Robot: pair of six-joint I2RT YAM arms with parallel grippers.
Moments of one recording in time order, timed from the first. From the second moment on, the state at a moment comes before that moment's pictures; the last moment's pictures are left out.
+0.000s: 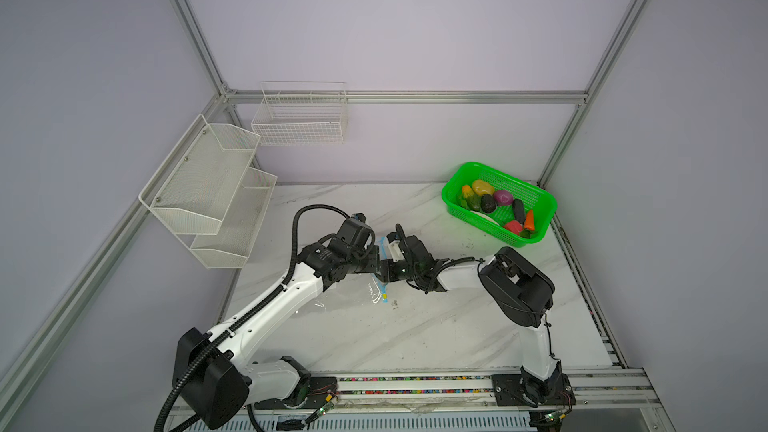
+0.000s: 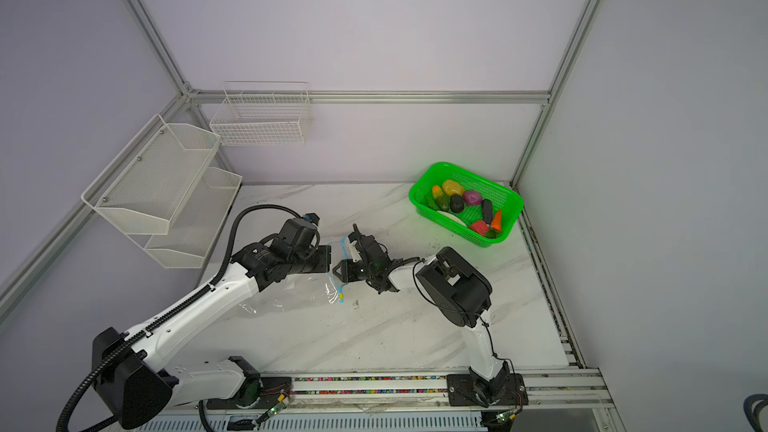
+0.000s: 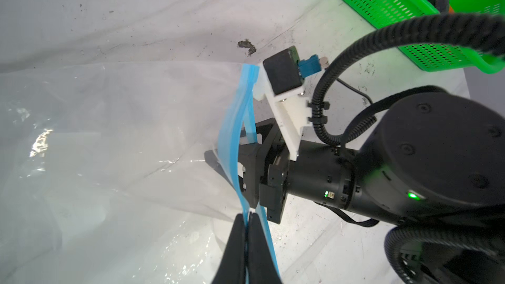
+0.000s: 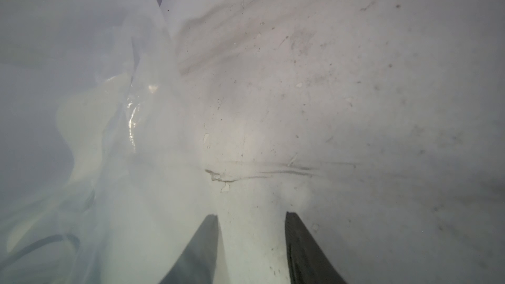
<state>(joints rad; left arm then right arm) -0.59 1.28 1.13 -0.73 -0.07 -0.54 0.81 2.05 1.11 0.34 -0.34 0.65</state>
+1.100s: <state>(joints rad) -0.59 1.21 1.14 -0.81 -0.15 -0.54 0.81 2.12 1.22 0.29 -0.39 0.67</state>
